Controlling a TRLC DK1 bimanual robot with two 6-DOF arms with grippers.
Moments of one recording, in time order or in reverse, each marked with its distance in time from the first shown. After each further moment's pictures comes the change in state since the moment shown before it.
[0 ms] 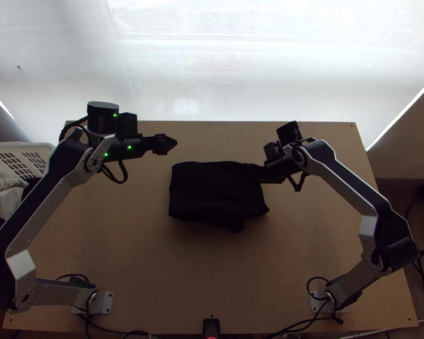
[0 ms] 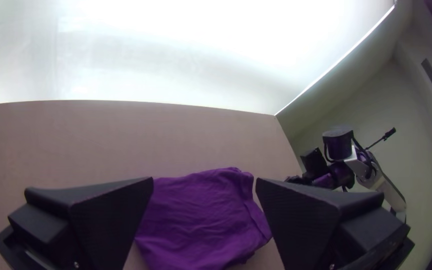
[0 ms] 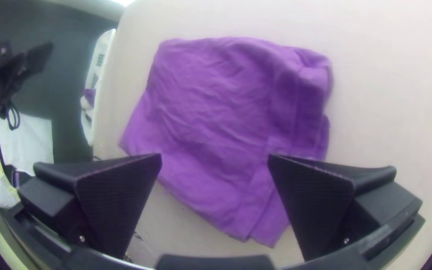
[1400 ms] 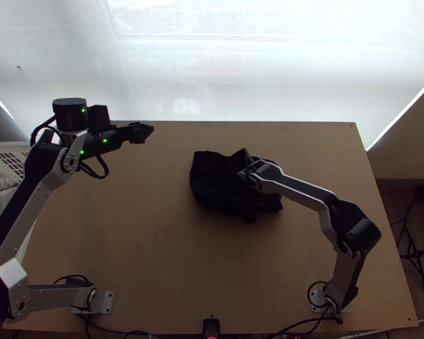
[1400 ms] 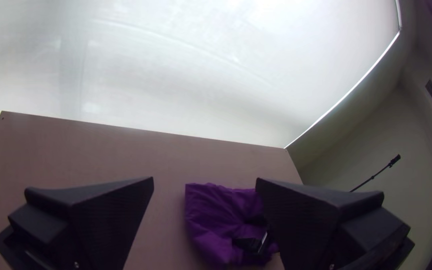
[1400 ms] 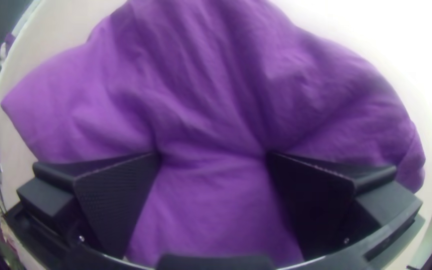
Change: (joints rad) left arm 0.143 -0.069 -0.037 0.067 0.000 0.000; right arm 0.215 0.248 -0.107 0.303 0.596 -0.196
